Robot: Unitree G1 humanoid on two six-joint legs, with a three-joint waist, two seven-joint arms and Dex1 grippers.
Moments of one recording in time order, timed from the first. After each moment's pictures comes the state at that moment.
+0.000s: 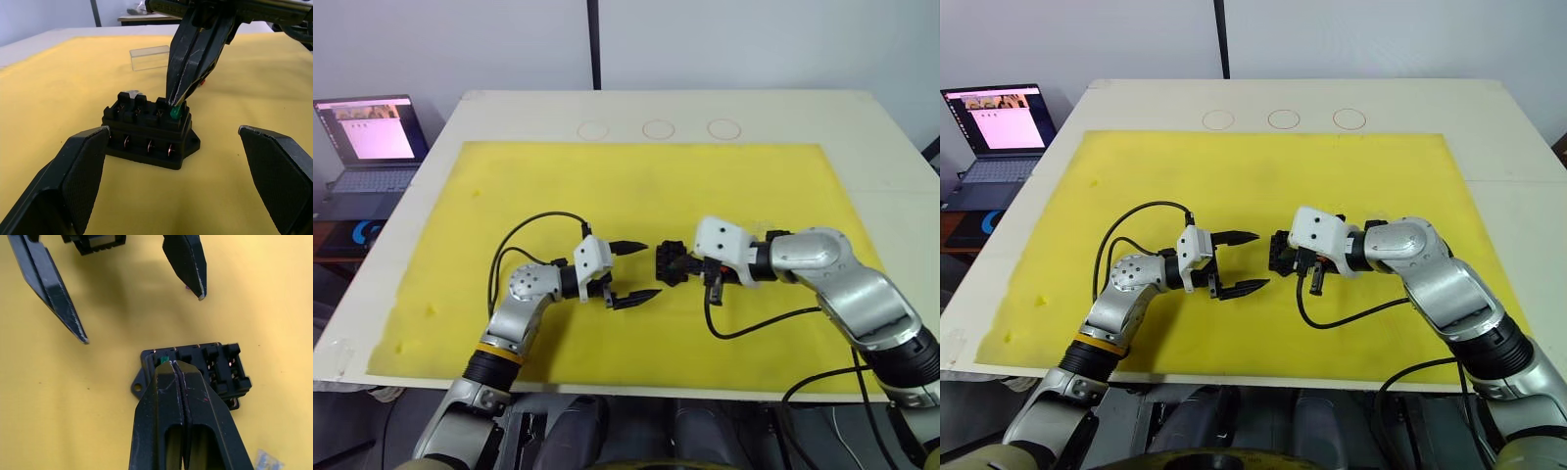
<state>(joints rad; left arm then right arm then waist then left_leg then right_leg) -0.39 0.28 -0.22 0.17 -0.23 -0.08 -1.06 -0.50 -0.84 0.30 -0.42 0.17 0.69 0.94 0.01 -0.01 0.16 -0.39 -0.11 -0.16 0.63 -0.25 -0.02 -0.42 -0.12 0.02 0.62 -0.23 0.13</state>
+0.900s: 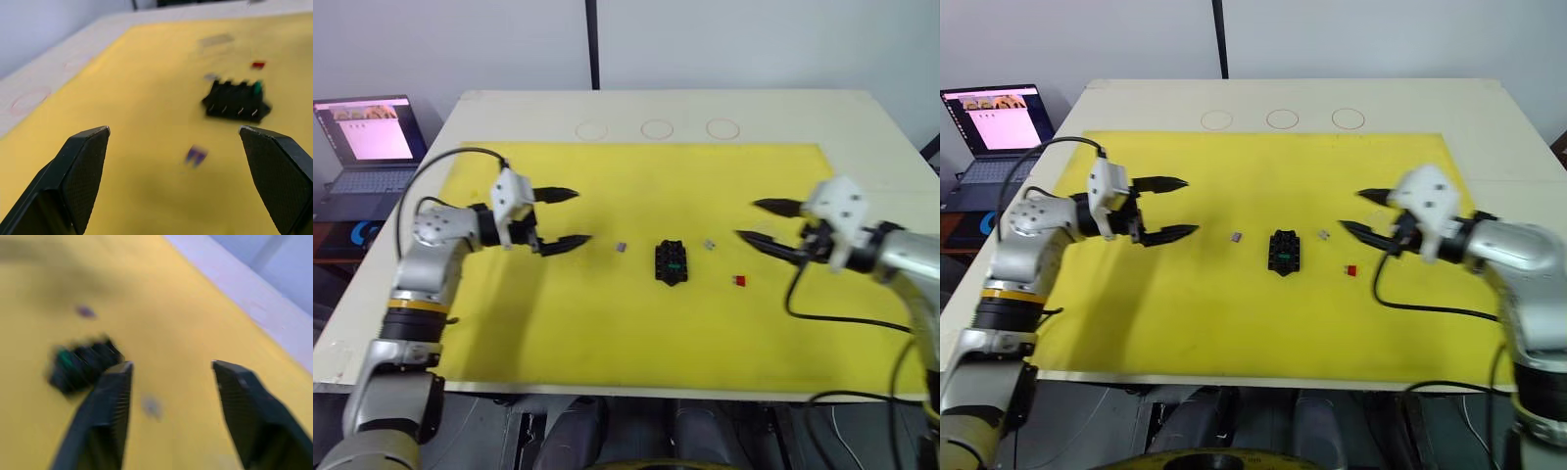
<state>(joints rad) -0.60 0.68 -0.01 0.31 -0.36 0.08 -1.24 -0.13 -0.89 -0.40 -0.38 0.35 0.50 0.93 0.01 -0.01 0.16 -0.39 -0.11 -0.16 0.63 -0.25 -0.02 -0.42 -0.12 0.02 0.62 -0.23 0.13</state>
